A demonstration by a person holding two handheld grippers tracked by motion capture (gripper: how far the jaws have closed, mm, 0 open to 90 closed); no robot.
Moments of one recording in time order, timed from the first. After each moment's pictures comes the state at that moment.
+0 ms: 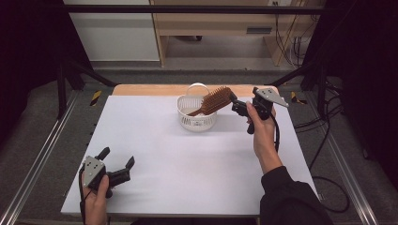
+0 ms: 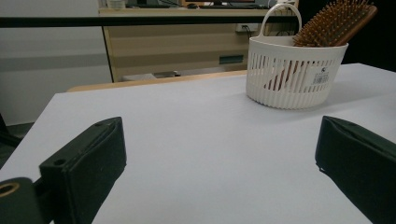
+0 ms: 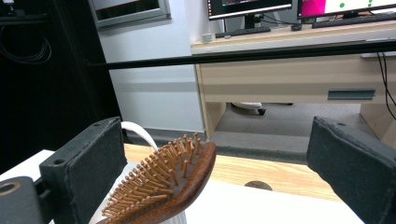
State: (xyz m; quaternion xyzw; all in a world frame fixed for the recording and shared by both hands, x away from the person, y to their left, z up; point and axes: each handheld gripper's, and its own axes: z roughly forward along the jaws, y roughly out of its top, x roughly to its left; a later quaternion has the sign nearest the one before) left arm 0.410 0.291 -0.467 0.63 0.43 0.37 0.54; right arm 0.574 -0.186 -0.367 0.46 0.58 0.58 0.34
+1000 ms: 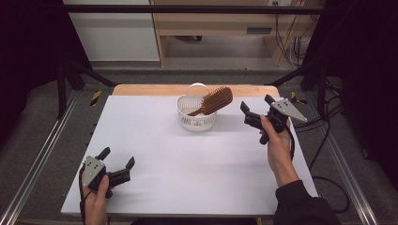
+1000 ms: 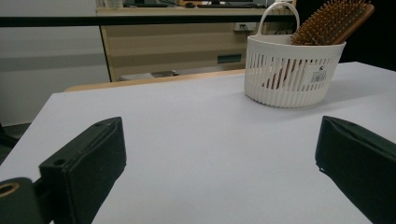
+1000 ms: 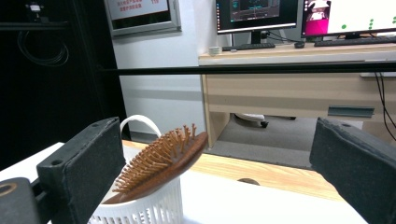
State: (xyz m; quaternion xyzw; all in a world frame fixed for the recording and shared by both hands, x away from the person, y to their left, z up) left arm 0.410 0.292 -0.468 0.63 0.42 0.36 0.54; right arm 0.528 -0.217 -0.366 0.42 0.58 0.60 0.36
